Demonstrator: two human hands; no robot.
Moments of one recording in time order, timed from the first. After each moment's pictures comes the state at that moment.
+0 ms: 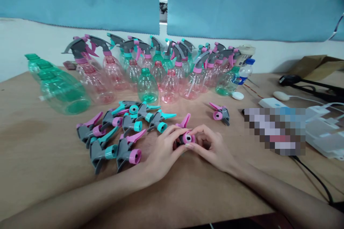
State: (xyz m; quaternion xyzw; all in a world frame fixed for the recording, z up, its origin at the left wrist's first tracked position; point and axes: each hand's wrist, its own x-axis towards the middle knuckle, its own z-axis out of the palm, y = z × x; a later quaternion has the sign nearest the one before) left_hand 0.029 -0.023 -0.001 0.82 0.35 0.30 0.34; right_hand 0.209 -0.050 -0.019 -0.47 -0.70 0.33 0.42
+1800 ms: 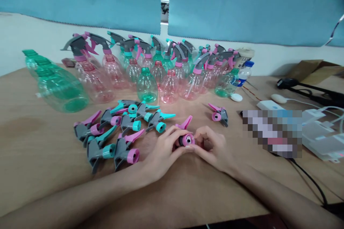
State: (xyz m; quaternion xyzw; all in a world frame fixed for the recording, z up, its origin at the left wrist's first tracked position) left_hand 0.029 -0.022 -0.001 0.83 0.32 0.30 0.34; right_hand 0.216 -0.051 -0.018 -0.46 -0.77 0.19 0.41
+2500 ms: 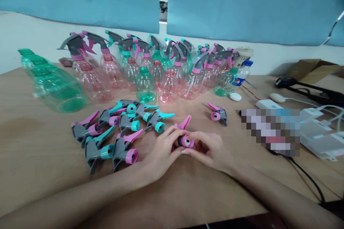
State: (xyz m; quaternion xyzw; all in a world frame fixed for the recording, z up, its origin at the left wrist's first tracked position) left_hand 0.029 -0.021 -0.001 0.84 0.32 0.28 0.33; right_hand 0.215 -0.048 -0.012 -0.40 -0.83 0.11 0.38
